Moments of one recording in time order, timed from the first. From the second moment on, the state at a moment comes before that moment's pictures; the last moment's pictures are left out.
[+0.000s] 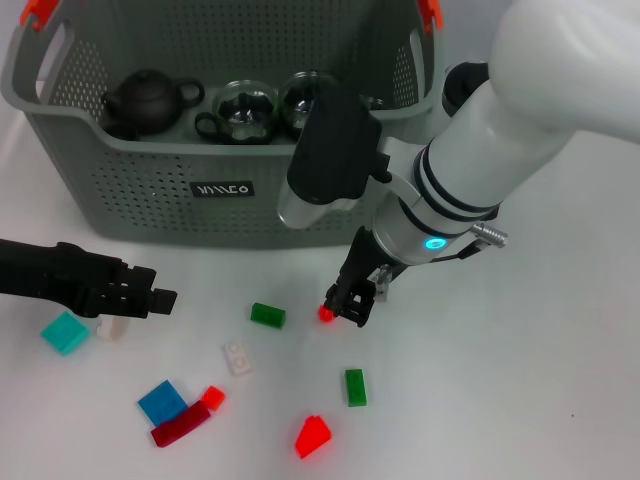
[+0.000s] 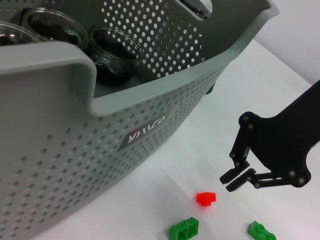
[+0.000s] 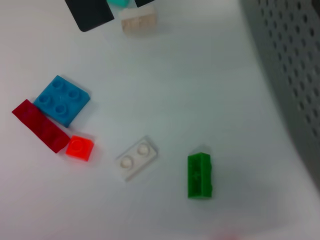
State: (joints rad) left arm -0.51 -2.01 0.61 0.96 2.36 1.77 -1.88; right arm 1.05 2.11 -1.86 -0.79 -2.29 -1.12 2.42
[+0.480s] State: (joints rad) left arm -0.52 -2.01 0.62 0.96 2.36 1.77 -1.88; right arm 1.05 2.11 -1.90 -0.79 -2.29 -1.12 2.41
